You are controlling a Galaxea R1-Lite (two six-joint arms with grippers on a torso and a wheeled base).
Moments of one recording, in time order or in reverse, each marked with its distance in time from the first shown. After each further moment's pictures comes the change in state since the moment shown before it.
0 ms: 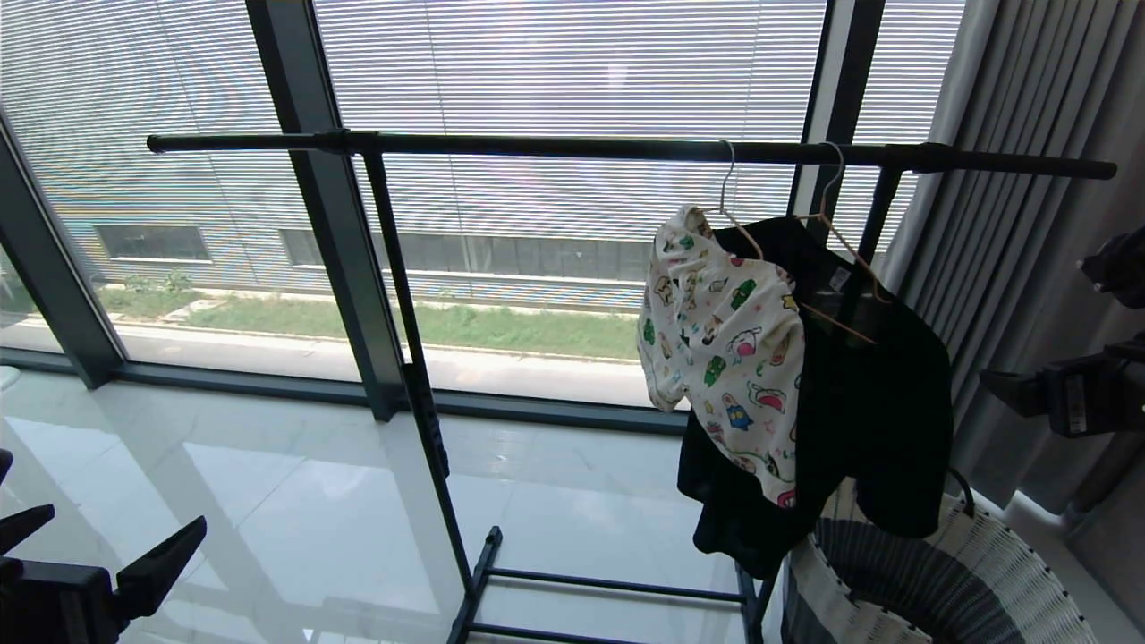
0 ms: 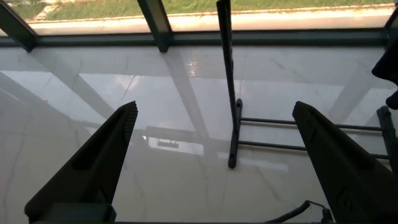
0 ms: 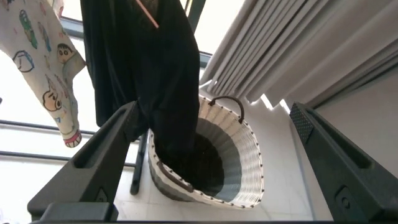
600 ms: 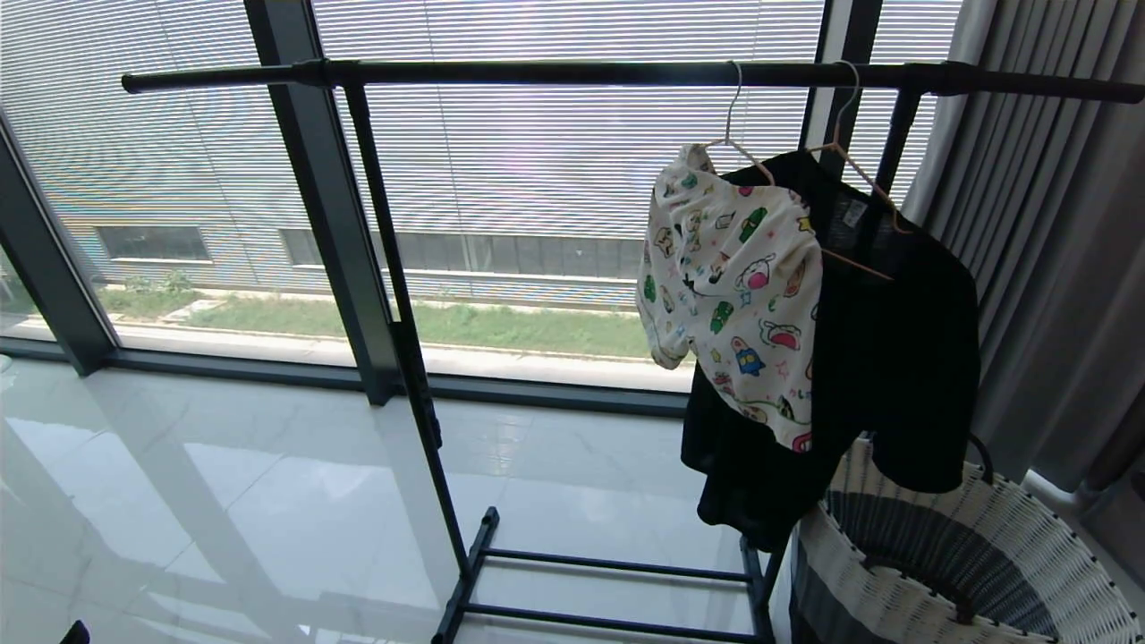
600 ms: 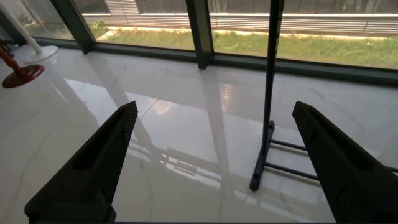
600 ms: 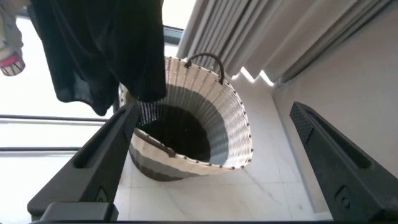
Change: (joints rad) left arm 0.097 -0.506 0.240 0.029 0.084 0.025; right arm -0.204 -0.374 0.321 0.007 0.004 -0.029
